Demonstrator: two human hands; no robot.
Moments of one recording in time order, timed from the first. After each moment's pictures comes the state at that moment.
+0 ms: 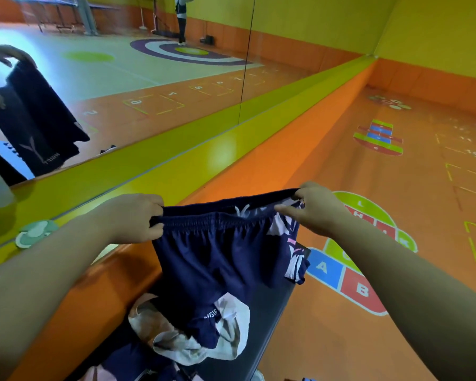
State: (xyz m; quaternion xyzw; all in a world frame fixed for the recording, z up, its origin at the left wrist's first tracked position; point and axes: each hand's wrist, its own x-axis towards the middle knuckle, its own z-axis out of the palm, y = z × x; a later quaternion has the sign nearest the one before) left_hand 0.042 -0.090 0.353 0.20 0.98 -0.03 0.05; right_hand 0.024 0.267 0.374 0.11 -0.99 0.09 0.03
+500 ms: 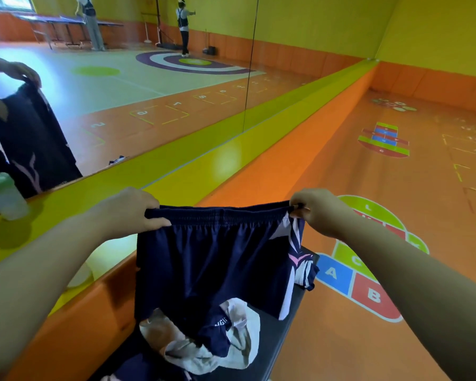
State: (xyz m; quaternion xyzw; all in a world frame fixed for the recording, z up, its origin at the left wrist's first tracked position) left_hand 0.034 -0.112 0.368 0.17 0.98 0.06 0.00; right_hand 0.021 0.262 0.380 0.18 -0.98 0.13 0.03
